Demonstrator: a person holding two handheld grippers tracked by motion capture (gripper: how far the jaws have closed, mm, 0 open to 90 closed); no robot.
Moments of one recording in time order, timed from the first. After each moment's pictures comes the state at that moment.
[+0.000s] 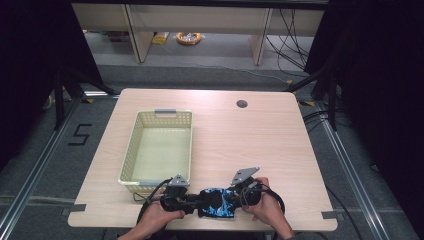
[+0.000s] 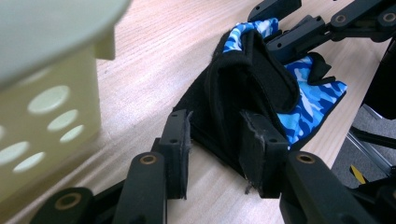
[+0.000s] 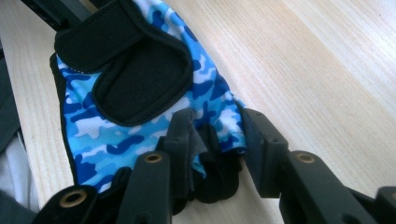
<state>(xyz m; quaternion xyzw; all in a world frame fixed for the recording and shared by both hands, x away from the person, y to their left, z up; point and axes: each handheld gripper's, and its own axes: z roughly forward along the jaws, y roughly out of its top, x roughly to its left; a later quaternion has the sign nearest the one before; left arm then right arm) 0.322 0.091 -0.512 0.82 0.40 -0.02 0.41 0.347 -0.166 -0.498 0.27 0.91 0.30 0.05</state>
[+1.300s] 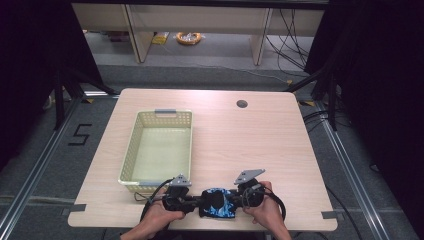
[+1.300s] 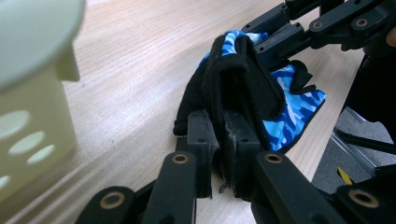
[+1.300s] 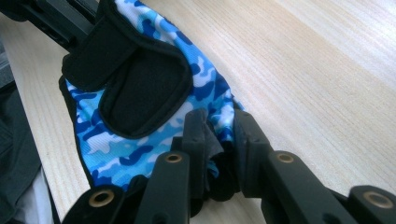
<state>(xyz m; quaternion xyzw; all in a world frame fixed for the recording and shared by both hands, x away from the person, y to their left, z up) 0.322 0.085 -0.512 0.82 0.39 -0.03 0.43 0.338 -0.171 -0.501 0.33 0.88 0.33 0.03</state>
